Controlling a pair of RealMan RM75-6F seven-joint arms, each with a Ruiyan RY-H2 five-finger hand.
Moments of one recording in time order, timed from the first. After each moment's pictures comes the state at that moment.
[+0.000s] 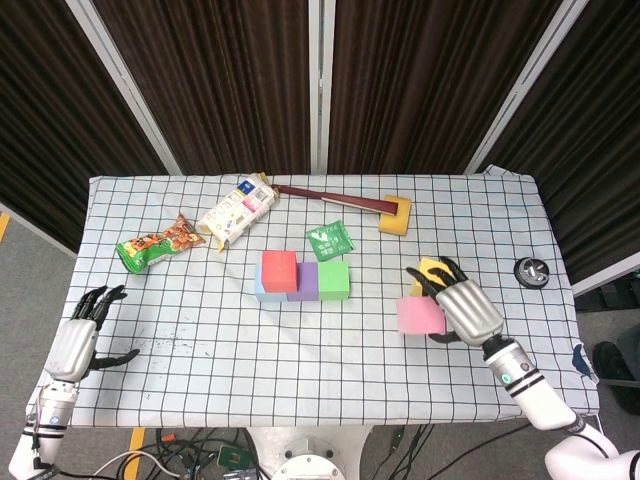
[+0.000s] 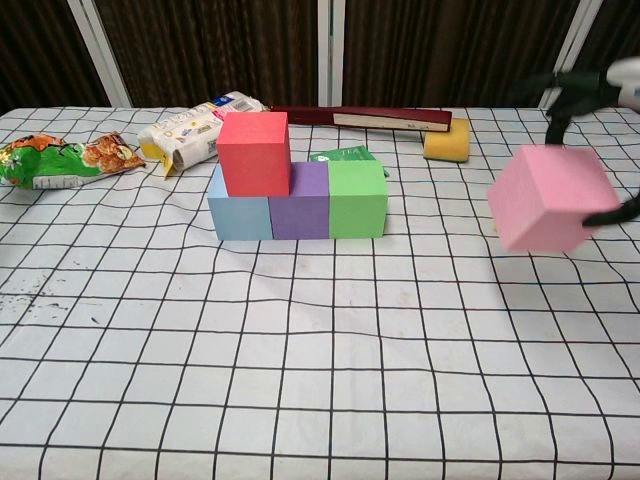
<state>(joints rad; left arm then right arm) -0.17 -1.42 -0.01 -1.25 1.55 1.45 -0.38 0.54 -1.14 0.07 -1.75 -1.45 1.09 -0.14</state>
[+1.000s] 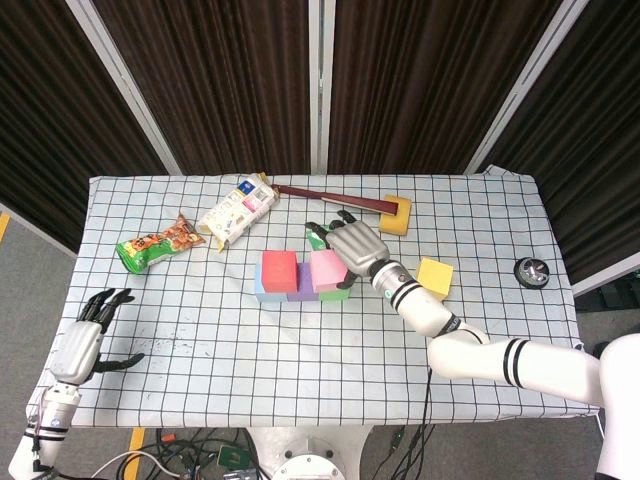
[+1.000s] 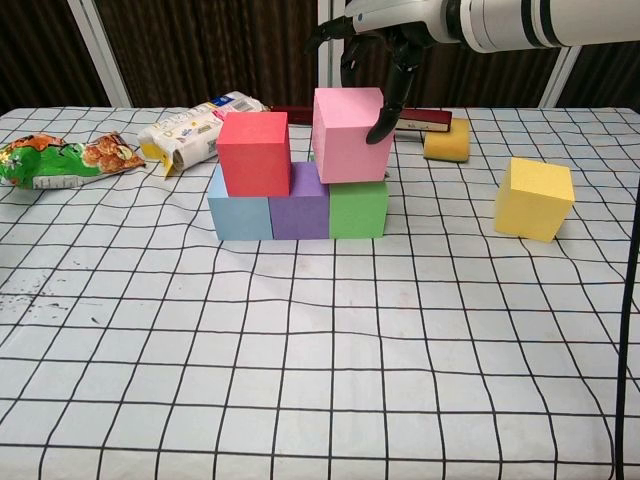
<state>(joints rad) -0.18 -1.41 0.01 -1.25 1.59 1.46 -0.42 1.17 -1.35 0.23 -1.56 -0.68 0.64 -0.42</state>
